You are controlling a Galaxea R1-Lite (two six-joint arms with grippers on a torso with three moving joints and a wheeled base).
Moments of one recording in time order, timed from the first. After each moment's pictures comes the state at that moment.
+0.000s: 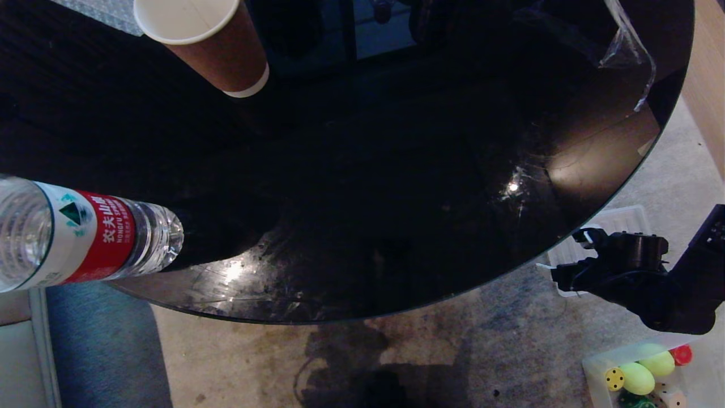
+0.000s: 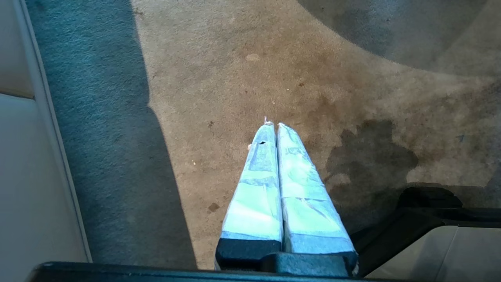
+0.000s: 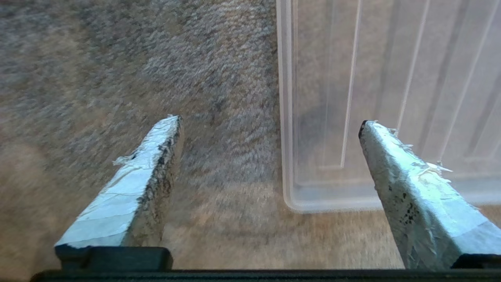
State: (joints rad) left arm 0.00 0.00 -0.01 0.04 0.00 0.00; right arm -0.20 2.31 -0.80 -1.03 0.19 -0.19
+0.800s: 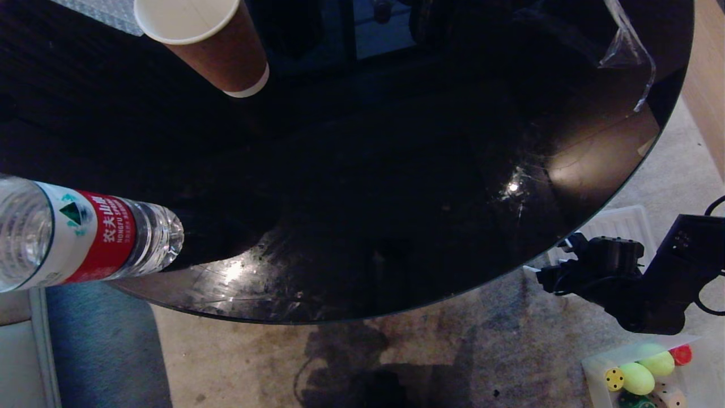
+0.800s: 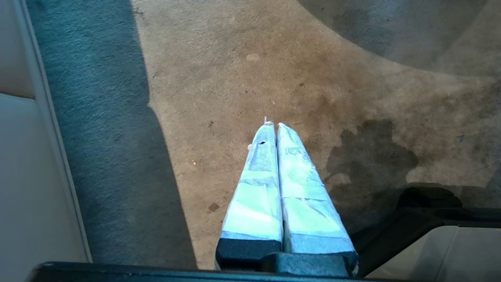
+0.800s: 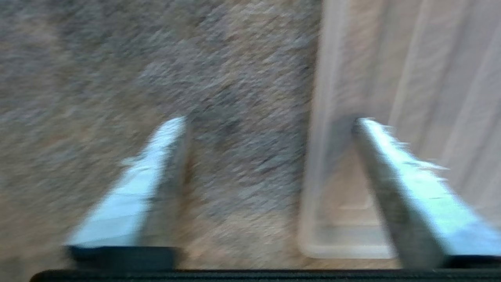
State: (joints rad) left arm 0.00 0.00 -0.01 0.04 0.00 0.00; right arm -0.17 2.43 -0.88 -1.10 0.15 -0.25
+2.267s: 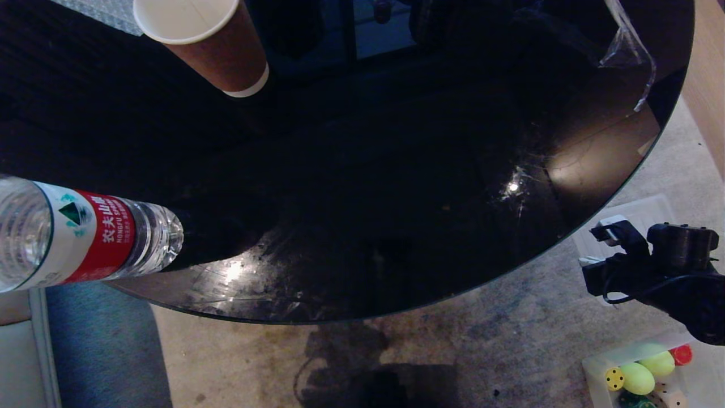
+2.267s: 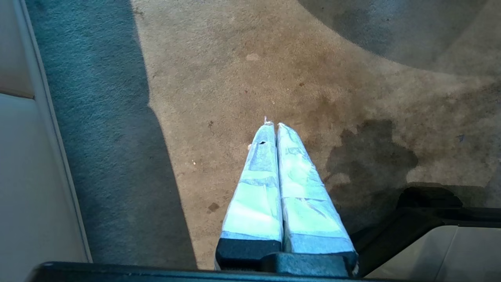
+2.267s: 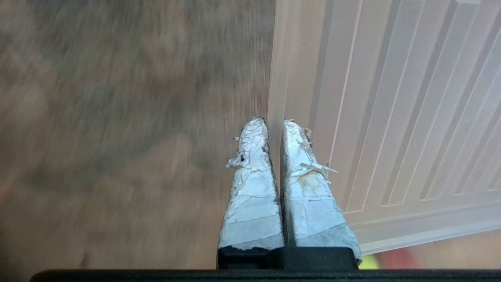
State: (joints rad) left arm 0.00 0.00 -0.01 0.04 0.00 0.00; right arm -0.21 2.02 -0.57 -1.02 0.11 -0.41
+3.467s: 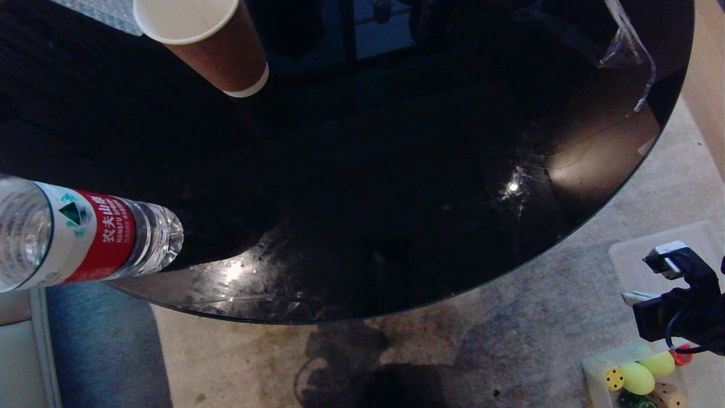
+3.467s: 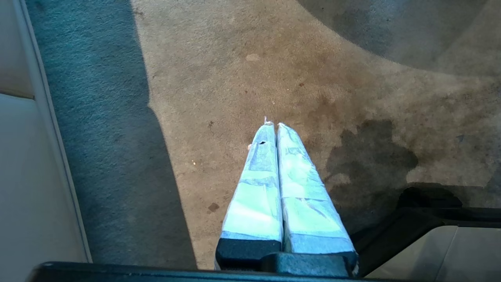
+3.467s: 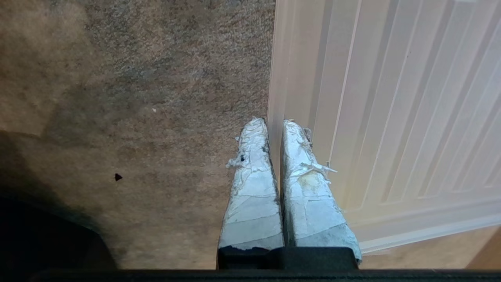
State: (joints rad) left arm 0.00 0.00 -0.01 0.04 0.00 0.00; right arm -0.29 1.71 -0.27 -0.92 0.15 -0.43
